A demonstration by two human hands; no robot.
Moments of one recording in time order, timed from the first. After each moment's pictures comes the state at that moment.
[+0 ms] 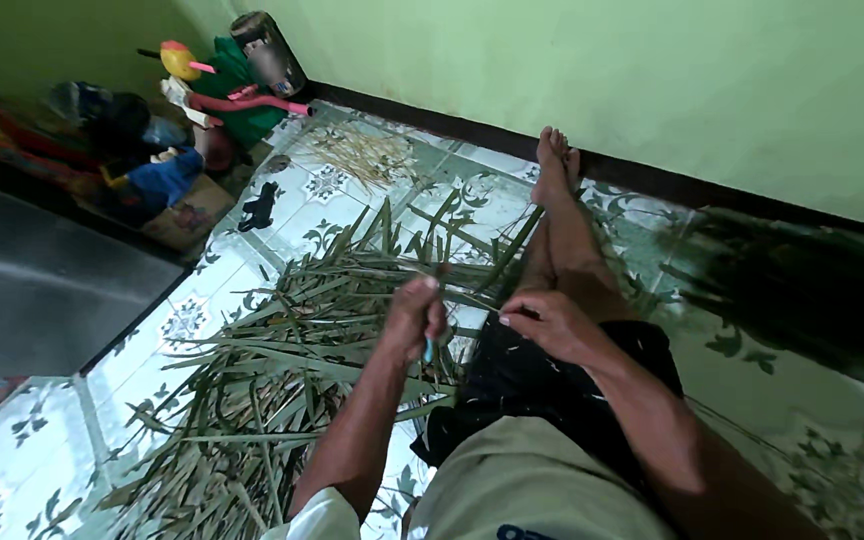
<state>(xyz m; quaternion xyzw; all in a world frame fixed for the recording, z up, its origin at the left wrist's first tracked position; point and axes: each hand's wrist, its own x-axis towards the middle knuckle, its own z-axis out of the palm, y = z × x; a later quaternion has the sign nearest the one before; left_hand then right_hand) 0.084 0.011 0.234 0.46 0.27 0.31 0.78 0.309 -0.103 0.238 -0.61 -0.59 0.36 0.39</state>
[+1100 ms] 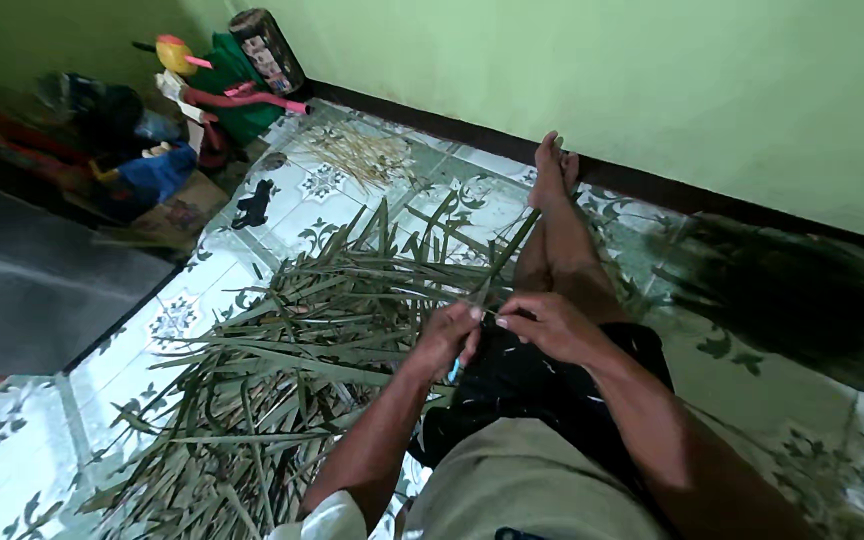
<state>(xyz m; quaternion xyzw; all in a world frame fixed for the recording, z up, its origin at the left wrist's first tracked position) 0.108 -0.020 0.219 0.50 0.25 0.24 0.79 0.312 -0.103 0.247 -0.61 -0.58 0.41 0.35</state>
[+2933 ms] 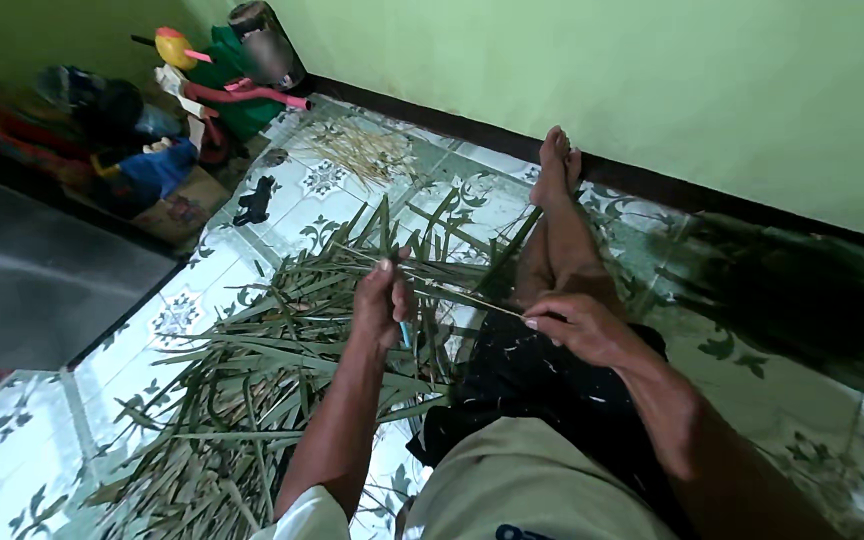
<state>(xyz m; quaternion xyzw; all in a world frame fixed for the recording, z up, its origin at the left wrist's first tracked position) 0.062 0.033 0.244 0.40 0.24 0.40 0.79 0.339 -0.119 0.236 -0.60 -0.60 0.38 0.37</state>
